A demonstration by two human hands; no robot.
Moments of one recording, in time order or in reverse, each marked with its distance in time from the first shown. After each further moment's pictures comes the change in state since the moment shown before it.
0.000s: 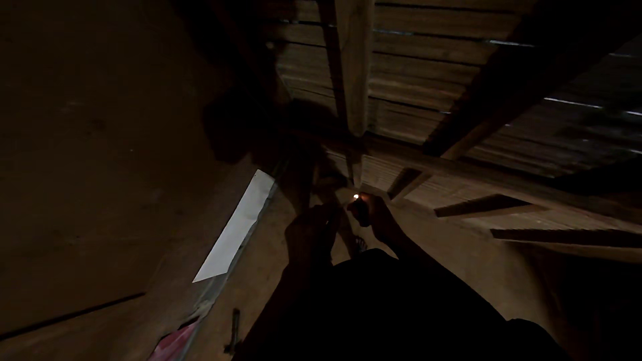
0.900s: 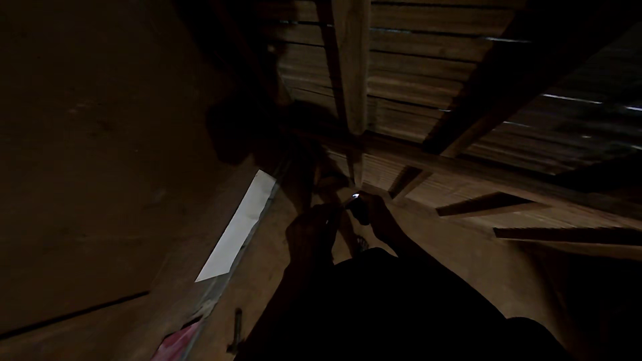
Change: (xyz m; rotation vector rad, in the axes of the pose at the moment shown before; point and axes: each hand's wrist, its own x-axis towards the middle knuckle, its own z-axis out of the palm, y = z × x) left_hand -0.003 0.004 0.002 0.031 0.040 0.020; right_hand -0.005 0.003 0.001 -0.045 0.017 -0.073
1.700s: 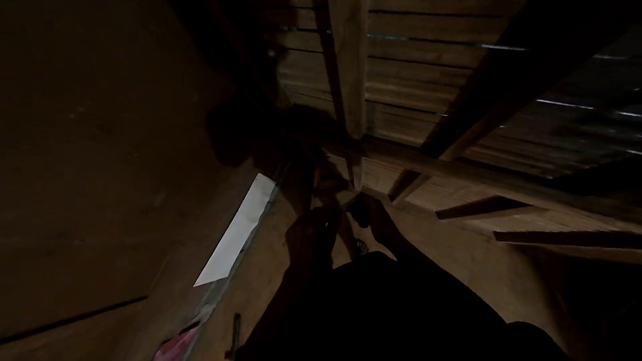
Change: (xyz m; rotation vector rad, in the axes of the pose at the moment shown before) left_hand 0.003 0.003 -0.002 -0.008 -0.026 -0.035; right_hand 0.004 0.000 -0.002 0.019 -0.015 0.008
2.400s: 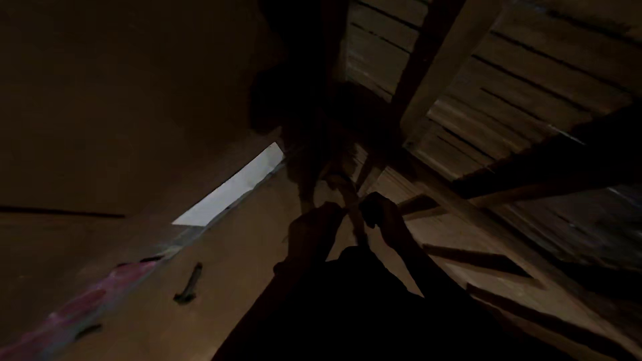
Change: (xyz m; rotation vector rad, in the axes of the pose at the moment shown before) left_hand -0.023 -0.022 -0.008 0.012 0.089 -0.225; right_hand 0.028 -0.016 0.013 -0.119 -0.199 -0.006
